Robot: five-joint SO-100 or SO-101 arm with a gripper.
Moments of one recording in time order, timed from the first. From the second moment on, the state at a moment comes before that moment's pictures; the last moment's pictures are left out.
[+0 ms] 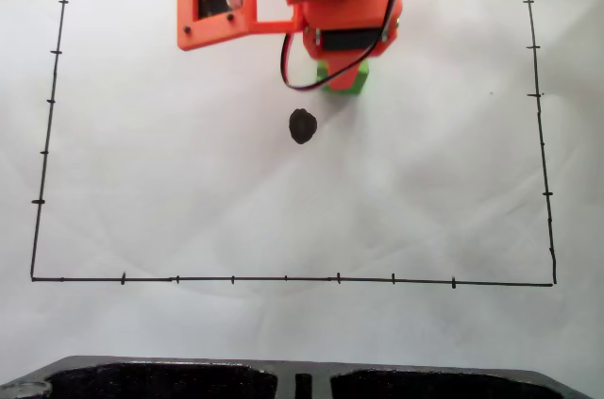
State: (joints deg) arm -15.8 116.6 137.8 60.7 21.2
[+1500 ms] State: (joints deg) arm -7.2 101.6 127.4 50.4 -1.3
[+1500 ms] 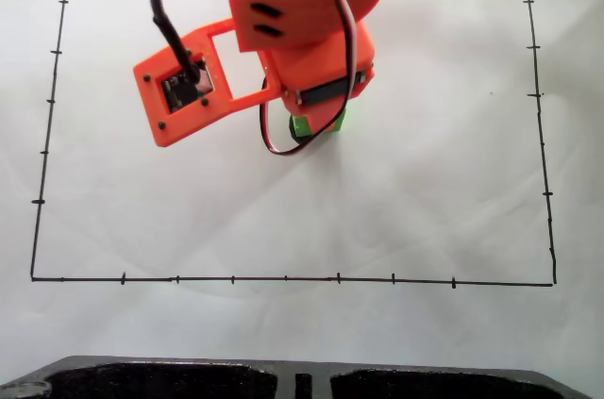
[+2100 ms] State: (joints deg) arm -6.8 101.5 127.4 50.3 -3.2
